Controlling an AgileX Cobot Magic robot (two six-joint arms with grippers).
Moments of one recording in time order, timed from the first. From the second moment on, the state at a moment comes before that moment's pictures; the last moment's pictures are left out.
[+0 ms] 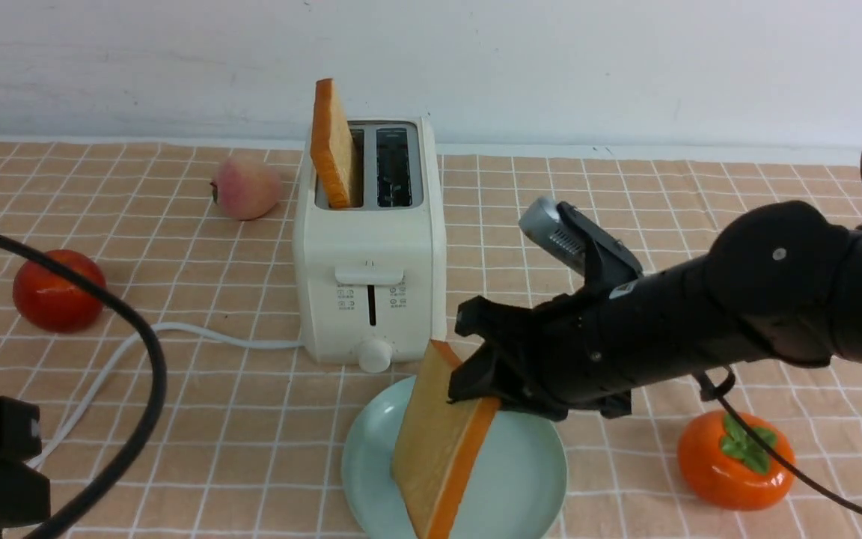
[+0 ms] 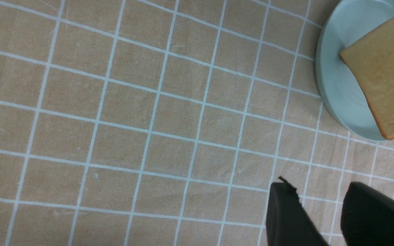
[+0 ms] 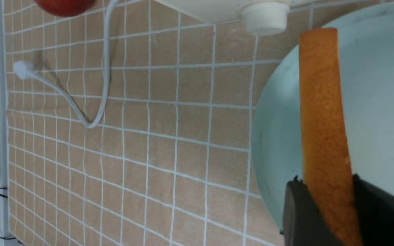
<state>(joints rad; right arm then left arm) 0.54 1.63 -1.06 0.94 0.49 -0.10 -0.13 0.83 -0.86 -0.22 1.16 -0.43</state>
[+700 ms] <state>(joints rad) 0.41 1.39 -1.36 0.47 0.95 -0.17 -0.13 0.87 -0.86 -0.56 0.85 -0.10</state>
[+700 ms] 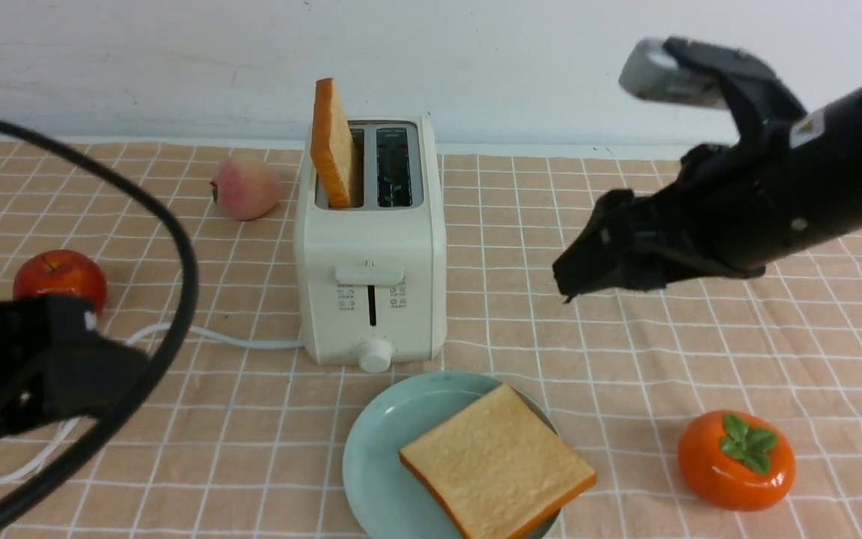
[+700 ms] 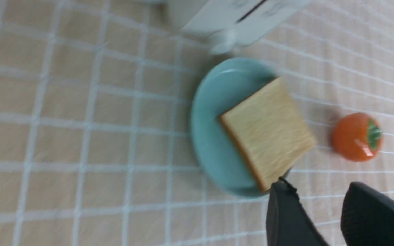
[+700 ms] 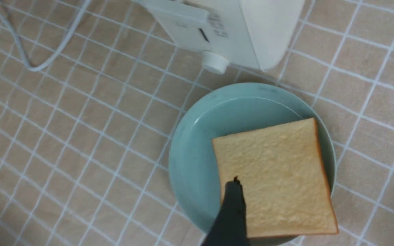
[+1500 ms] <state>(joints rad) 0.44 1.07 -1.49 0.31 1.12 -0.07 -0.21 1.74 -1.74 -0.30 0.87 -0.14</state>
